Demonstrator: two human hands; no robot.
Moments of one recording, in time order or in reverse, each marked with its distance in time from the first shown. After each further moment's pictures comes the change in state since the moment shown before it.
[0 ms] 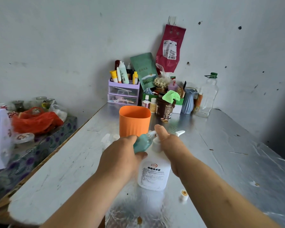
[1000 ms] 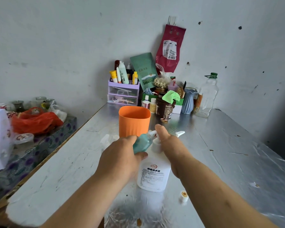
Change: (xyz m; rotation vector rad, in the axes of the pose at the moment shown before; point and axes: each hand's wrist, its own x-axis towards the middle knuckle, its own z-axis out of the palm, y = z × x) left_hand 0.000 0.001 -0.001 -0.015 0.020 0.005; right_hand 0.003 0.001 0.001 0.056 0.009 0.037
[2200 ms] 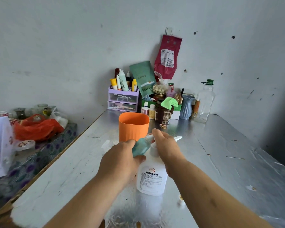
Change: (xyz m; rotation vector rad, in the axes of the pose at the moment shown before) left_hand -0.001 0.005 -0.004 0.027 -0.020 -0.025; right_hand -0.002 -0.007 0.009 -0.017 0.079 -0.130
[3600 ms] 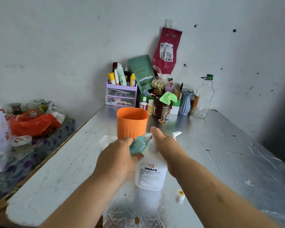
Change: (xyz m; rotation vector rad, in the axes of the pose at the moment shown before) left_hand -0.001 -0.008 0.008 -0.007 0.002 0.002; right_hand 0.002 0.014 -0.005 -0.005 -0.081 0.150
